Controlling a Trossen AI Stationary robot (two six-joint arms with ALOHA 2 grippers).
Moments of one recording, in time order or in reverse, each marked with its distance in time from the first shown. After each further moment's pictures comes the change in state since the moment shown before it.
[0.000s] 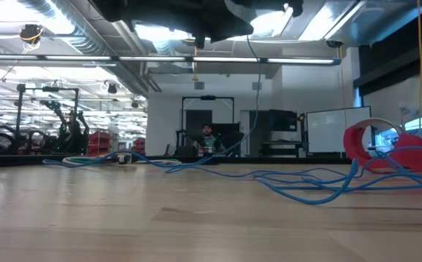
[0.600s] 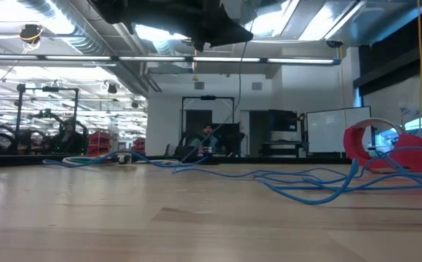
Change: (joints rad) left arm 0.001 0.002 -0.003 -0.017 -0.008 0.049; right arm 0.011 -0.142 0.002 -0.023 -0.051 0.005
